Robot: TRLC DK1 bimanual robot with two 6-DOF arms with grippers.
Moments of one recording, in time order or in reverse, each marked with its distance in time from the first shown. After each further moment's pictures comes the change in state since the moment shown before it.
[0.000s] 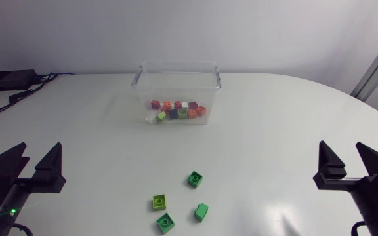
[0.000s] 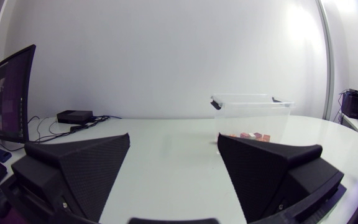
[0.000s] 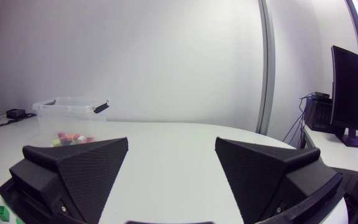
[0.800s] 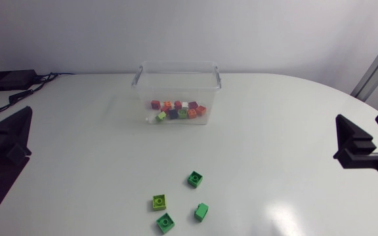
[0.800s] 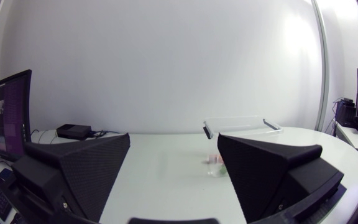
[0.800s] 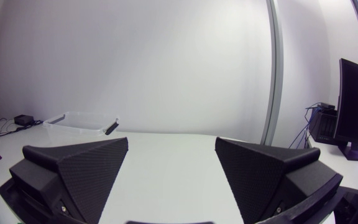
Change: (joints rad) left arm -0.032 0.240 0.426 -0.210 0.000 0.000; right arm 0.028 0.217 0.304 -0.101 -0.027 0.000
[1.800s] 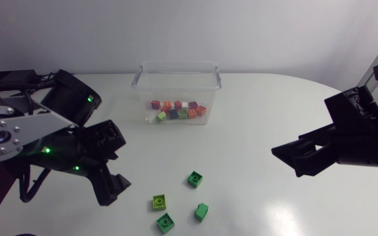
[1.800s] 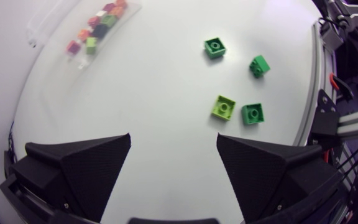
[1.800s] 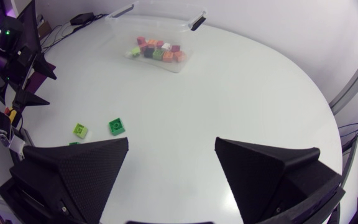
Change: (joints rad) left arm -0.470 0.946 0.378 -0.533 0.114 0.458; right arm 0.309 0.600 0.470 -0.661 -0.153 -0.076
